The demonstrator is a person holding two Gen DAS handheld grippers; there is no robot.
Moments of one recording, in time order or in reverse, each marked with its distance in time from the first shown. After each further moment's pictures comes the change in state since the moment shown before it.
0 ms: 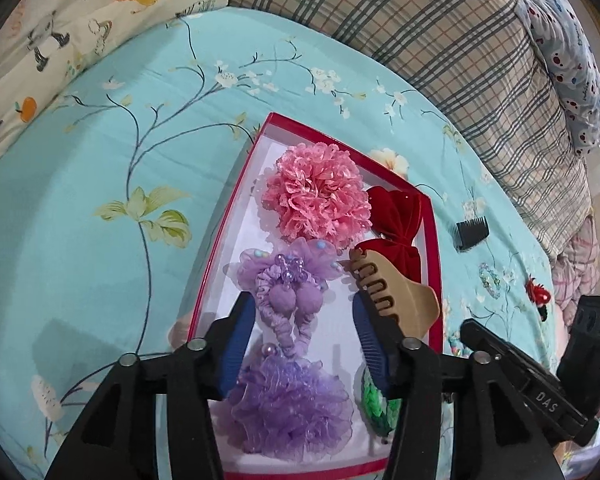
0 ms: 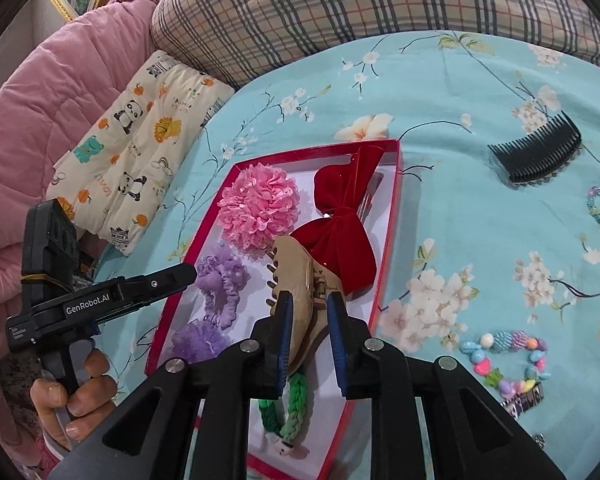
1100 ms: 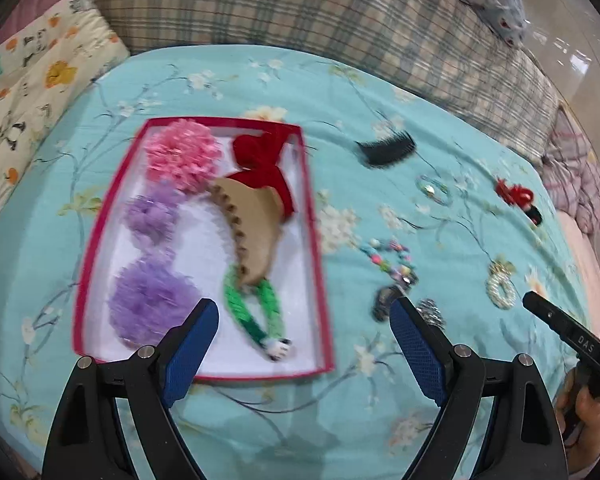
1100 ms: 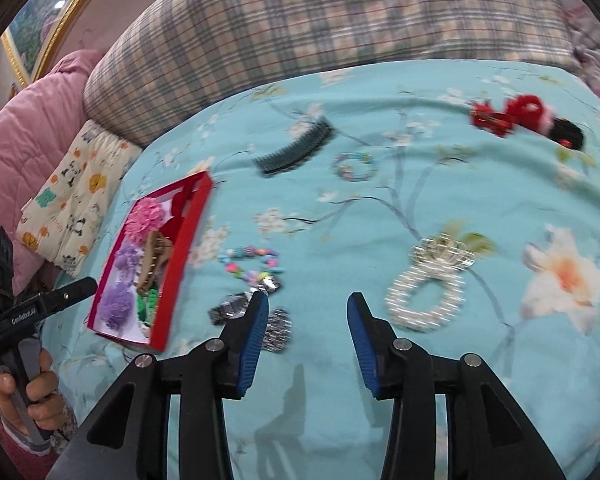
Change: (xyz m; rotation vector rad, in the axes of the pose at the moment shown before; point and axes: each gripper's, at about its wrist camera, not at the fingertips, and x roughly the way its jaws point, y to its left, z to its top) left arm -0.041 -0.133 -0.098 0.314 0.008 0.040; right arm -0.177 -0.129 -0.097 0.173 -0.163 -0.275
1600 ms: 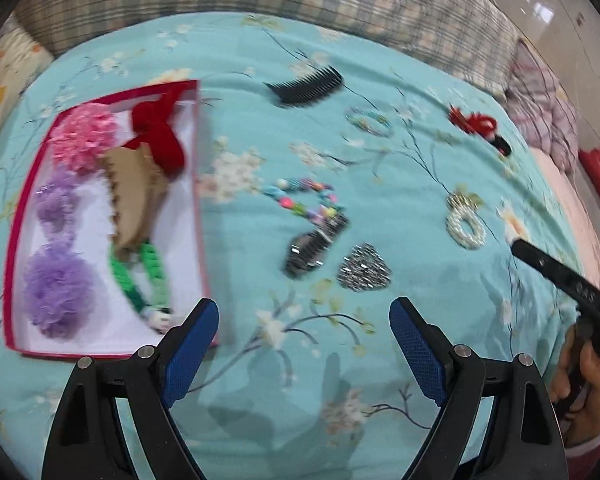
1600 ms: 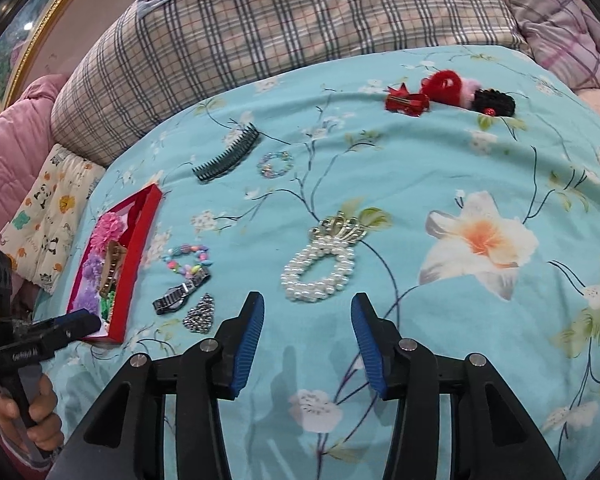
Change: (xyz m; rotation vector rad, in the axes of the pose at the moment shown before) left arm 0.055 -0.070 -0.010 0.149 0.140 -0.073; right arm -0.019 -0.058 -0.012 0.074 -0.013 -0.084
